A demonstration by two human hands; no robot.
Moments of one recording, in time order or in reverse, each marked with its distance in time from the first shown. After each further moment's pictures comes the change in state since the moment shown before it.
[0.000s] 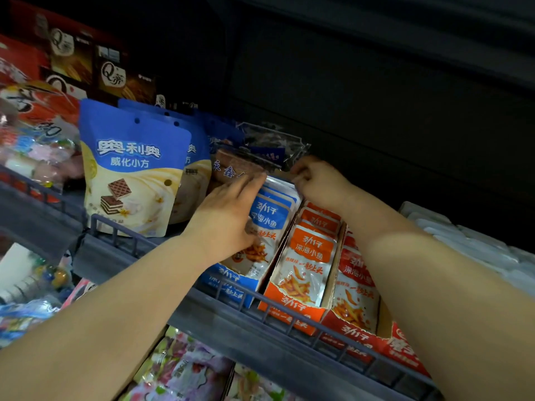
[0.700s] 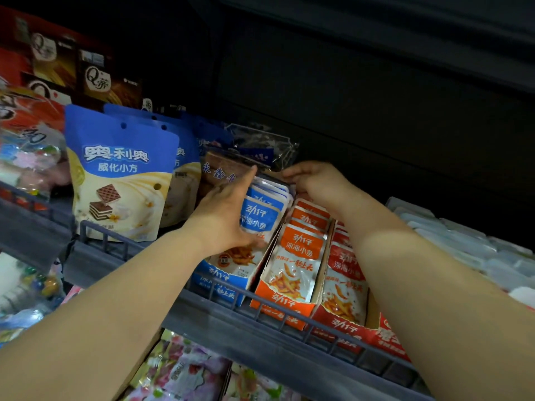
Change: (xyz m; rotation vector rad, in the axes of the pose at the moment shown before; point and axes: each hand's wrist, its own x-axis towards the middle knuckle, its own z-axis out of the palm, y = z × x) left_hand 0.015 0.003 0.000 -0.300 -0.191 -0.169; right_hand -0.013 0.005 -0.005 0.510 0.004 0.177
